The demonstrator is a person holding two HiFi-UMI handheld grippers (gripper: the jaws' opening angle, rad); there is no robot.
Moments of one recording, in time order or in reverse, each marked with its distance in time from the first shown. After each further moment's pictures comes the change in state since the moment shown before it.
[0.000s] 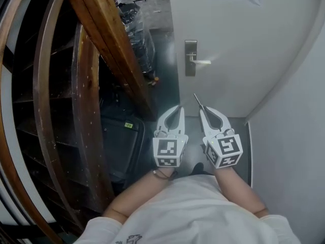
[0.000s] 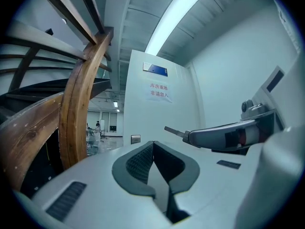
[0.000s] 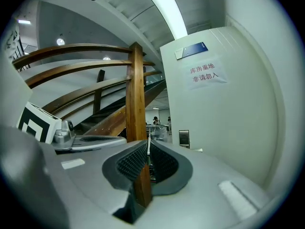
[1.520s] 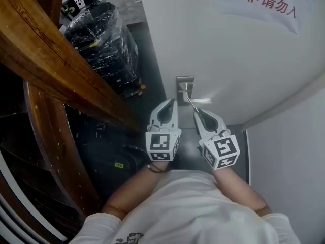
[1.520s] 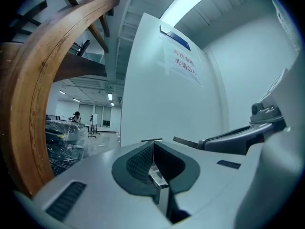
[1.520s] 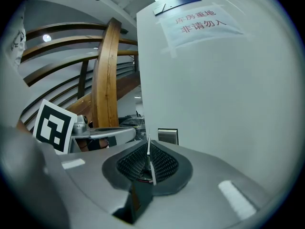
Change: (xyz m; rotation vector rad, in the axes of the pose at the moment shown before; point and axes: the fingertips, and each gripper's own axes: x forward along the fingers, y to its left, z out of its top) left arm 0.341 0.120 -0.028 -0.034 0.054 -0.088; right arm 0.272 -0.189 -0.017 0.049 0.118 -0.029
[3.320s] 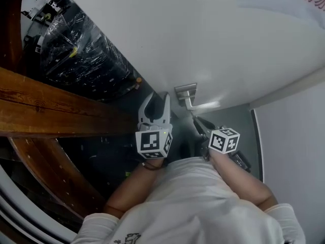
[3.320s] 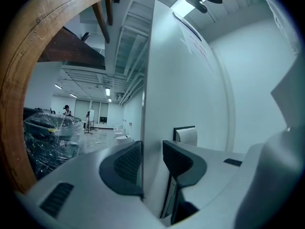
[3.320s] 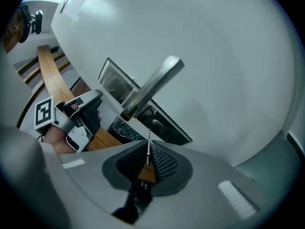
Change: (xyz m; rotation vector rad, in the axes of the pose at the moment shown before) left arm 0.090 0.071 -0.035 -0.020 0.028 -0.041; right arm 0.089 -0.059 -0.189 0.711 0.215 0.025
